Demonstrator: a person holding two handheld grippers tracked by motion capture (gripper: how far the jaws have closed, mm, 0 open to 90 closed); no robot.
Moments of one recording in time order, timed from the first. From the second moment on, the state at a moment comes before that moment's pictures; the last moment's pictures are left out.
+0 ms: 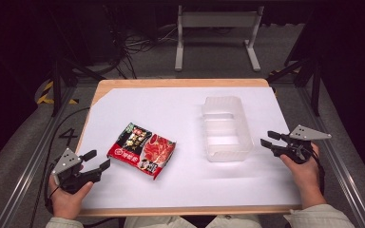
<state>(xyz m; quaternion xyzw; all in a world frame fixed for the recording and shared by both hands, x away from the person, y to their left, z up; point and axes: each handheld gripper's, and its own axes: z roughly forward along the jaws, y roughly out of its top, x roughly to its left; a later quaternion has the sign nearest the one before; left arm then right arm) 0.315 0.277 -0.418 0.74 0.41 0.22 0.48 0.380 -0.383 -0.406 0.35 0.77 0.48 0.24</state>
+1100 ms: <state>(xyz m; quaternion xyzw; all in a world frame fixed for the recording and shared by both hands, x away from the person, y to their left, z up) 0.400 0.263 -0.395 0.74 0.46 0.13 0.48 0.379 -0.388 -0.409 0.38 0.76 0.47 0.24</state>
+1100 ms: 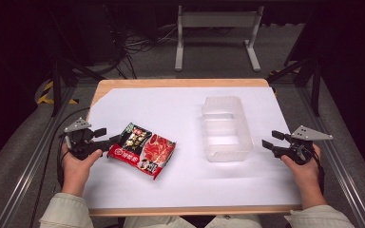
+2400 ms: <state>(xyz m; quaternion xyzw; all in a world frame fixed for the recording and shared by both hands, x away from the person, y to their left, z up) 0.412 0.254 -0.443 0.76 0.51 0.08 0.39 0.378 -0.384 -0.411 0.38 0.77 0.47 0.23</state>
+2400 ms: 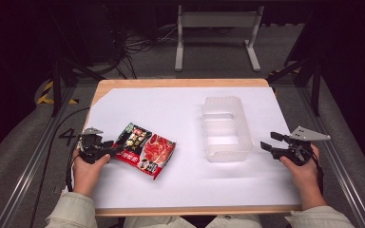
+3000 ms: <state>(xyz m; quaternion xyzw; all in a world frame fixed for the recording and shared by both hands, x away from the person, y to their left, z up) 0.411 0.255 -0.442 0.76 0.51 0.07 0.39 0.379 -0.383 -0.411 0.38 0.77 0.47 0.23</state>
